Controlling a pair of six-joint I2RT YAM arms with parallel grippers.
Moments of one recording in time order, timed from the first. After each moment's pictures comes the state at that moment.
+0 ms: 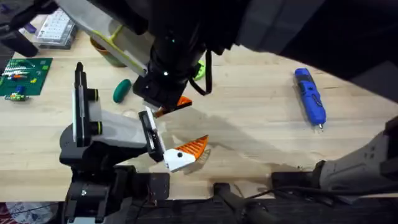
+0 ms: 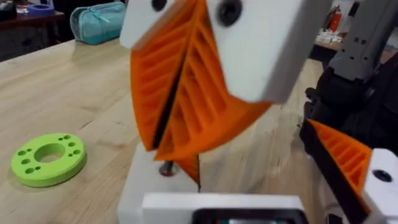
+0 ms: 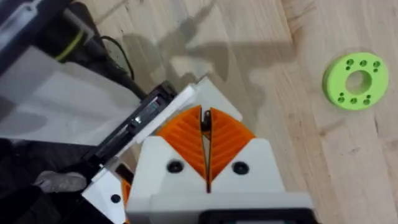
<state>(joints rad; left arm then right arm) -0.01 0.00 0.01 -0.12 1.18 -0.05 1.06 1.85 1.93 -1.26 -0.11 -0.07</state>
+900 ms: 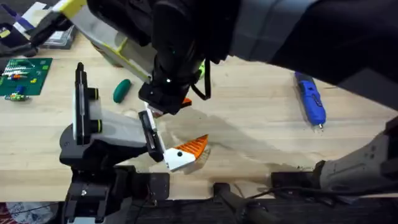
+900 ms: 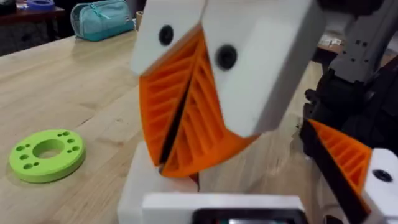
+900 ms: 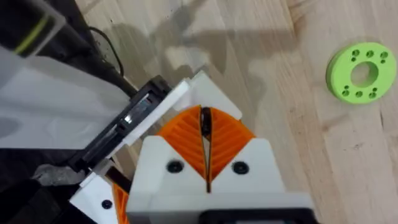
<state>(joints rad) -0.01 0.00 0.01 -0.12 1.18 -0.07 1.06 1.85 1.87 -1.24 -0.10 -0.07</state>
